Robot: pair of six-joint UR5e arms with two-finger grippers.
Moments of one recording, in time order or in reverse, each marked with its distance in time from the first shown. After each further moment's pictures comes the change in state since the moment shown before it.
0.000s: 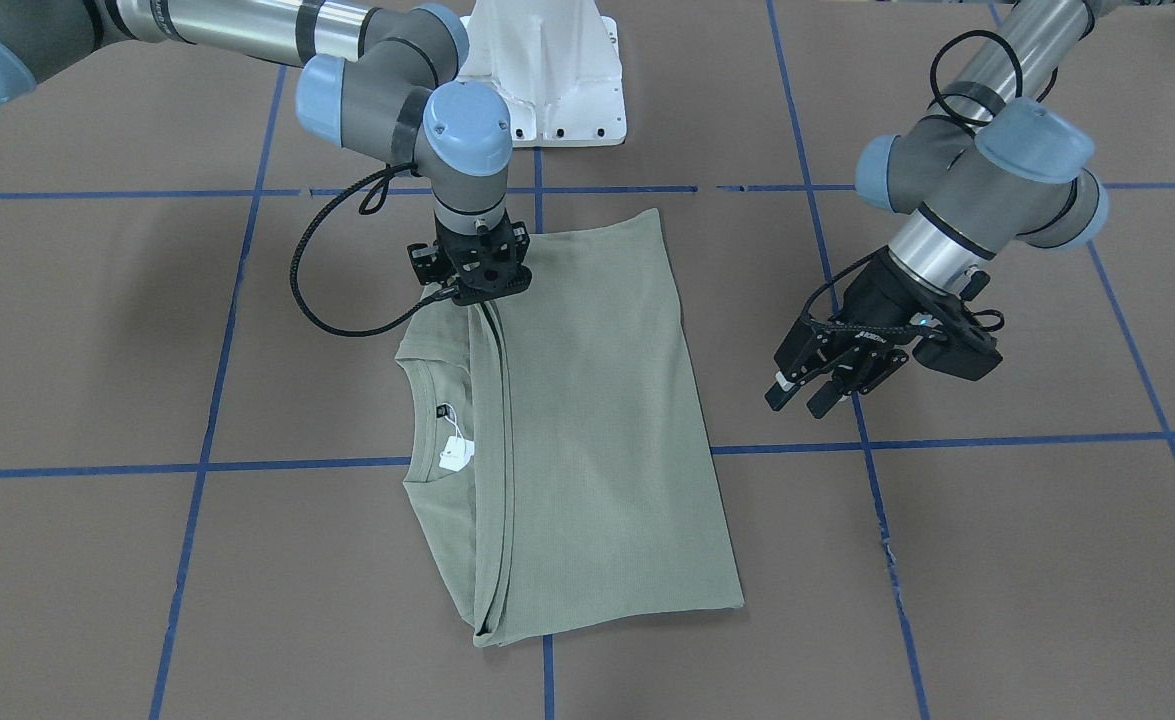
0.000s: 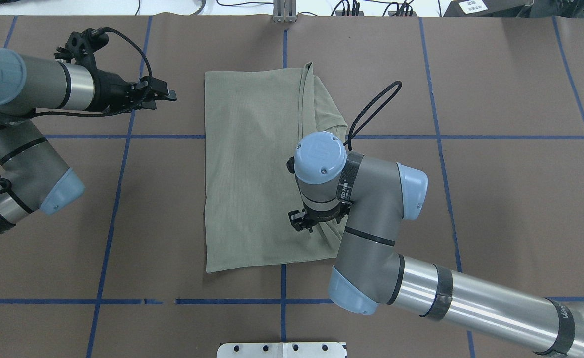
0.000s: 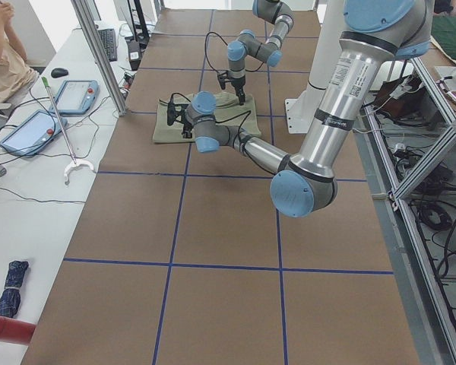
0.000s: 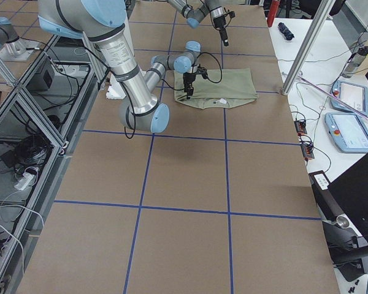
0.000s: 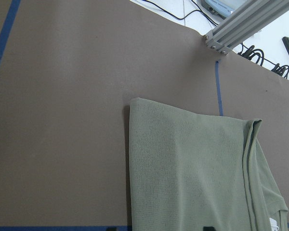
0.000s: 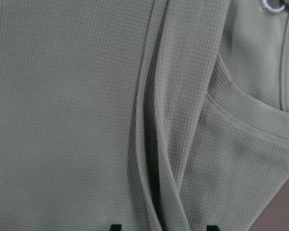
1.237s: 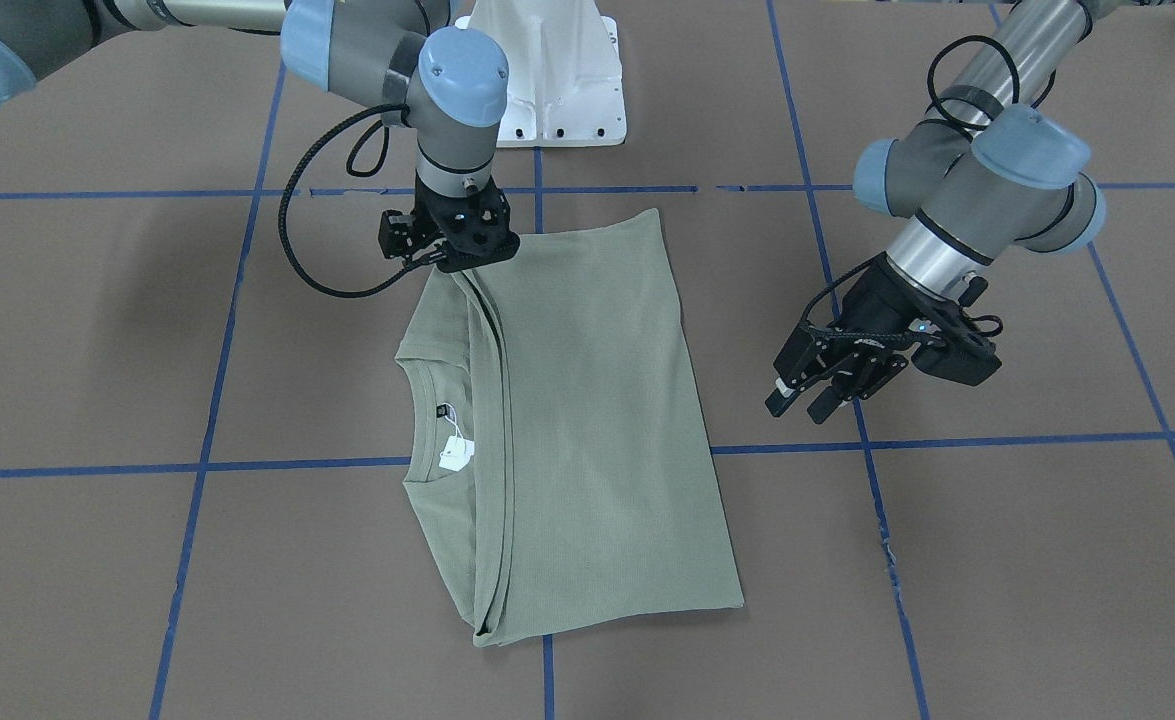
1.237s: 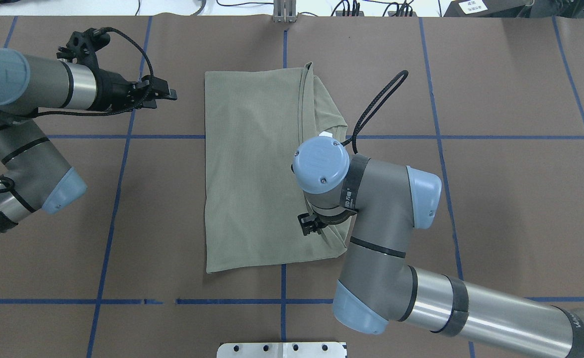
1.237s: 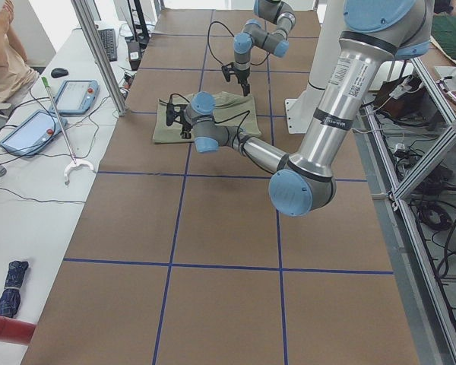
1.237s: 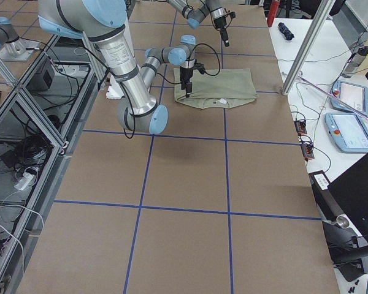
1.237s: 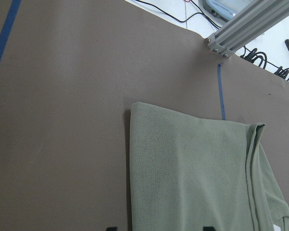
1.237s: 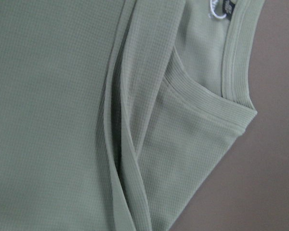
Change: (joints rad) left arm 0.001 -0.004 0.010 0.000 0.008 0.000; right arm -0.014 0.003 0.100 -0.166 -0.110 -0.073
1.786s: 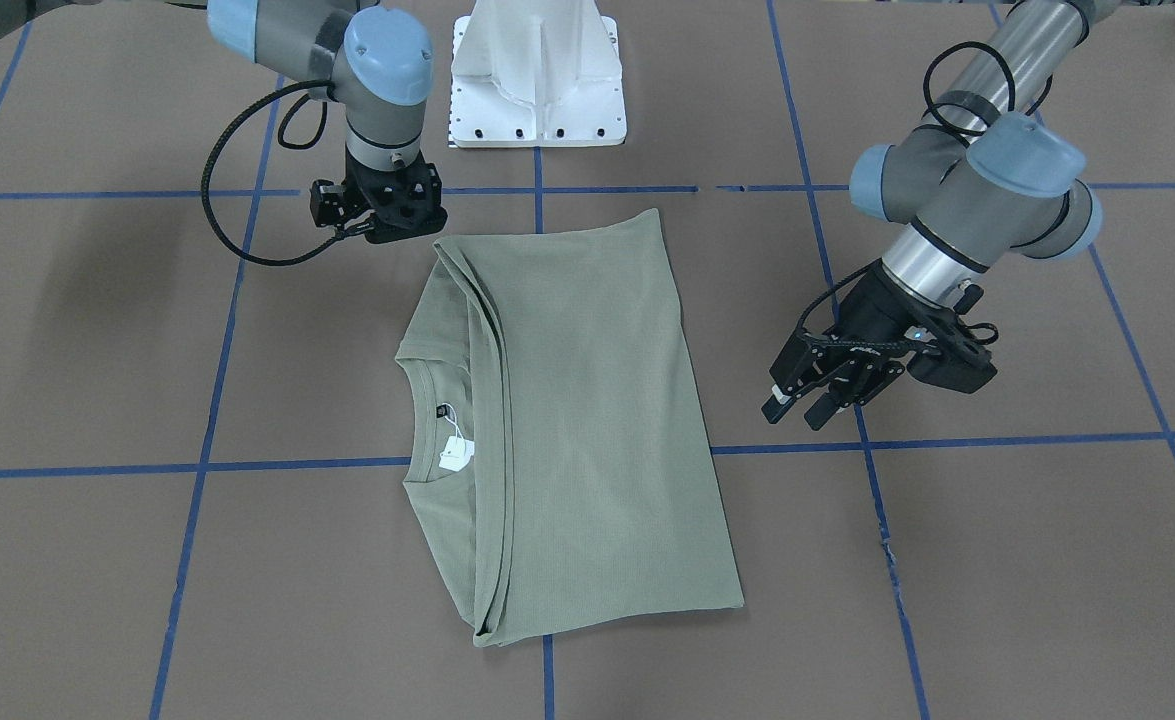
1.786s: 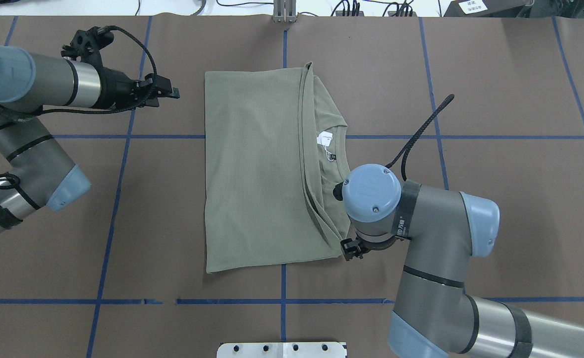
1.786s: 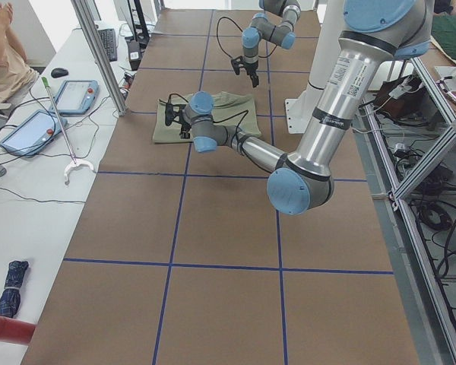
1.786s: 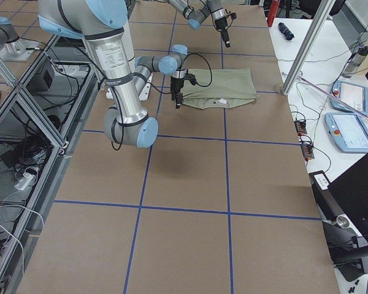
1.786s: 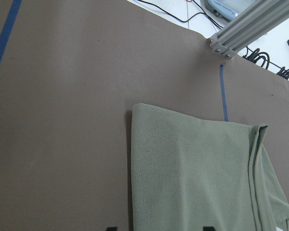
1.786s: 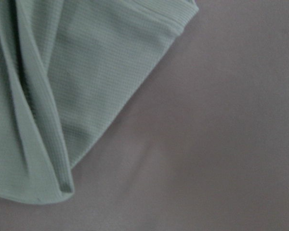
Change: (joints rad) left arm 0.000 -0.021 0.023 0.000 0.003 0.000; right arm -0.034 -0.171 0.191 -0.095 0.002 0.000
